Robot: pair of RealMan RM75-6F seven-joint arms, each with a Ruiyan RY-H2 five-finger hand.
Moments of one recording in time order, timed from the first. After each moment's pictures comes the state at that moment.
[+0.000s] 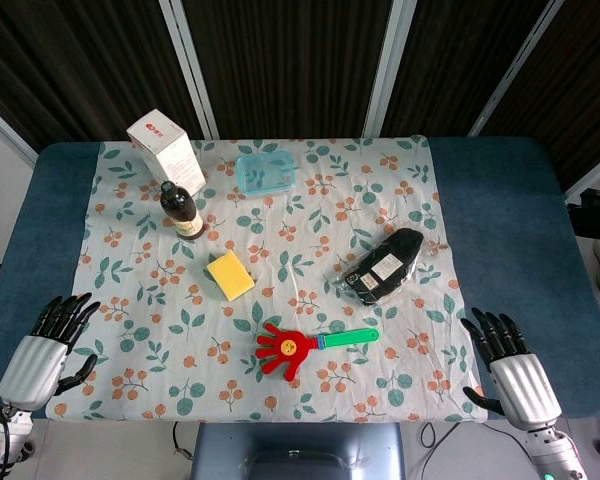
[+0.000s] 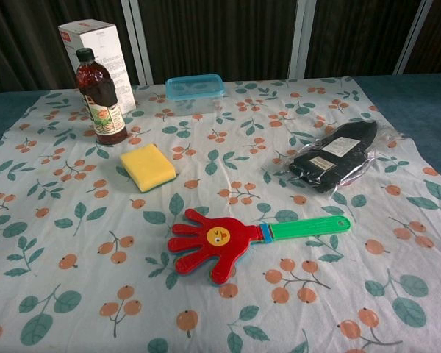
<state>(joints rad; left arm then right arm) -0.17 -1.19 0.04 -1.49 1.70 1.53 -0.04 0.04 -1.19 -0.06 -1.69 -1.72 1.50 -0.19</state>
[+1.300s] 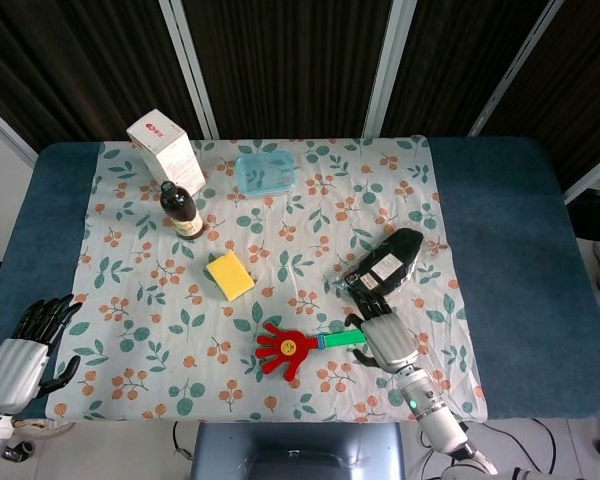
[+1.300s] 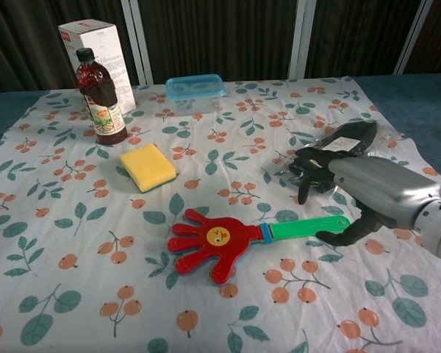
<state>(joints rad) -0.16 -1.11 0.04 -1.54 1.66 1.51 -0.10 0.39 -1.68 0.14 -1.50 -1.39 1.06 -0.43</state>
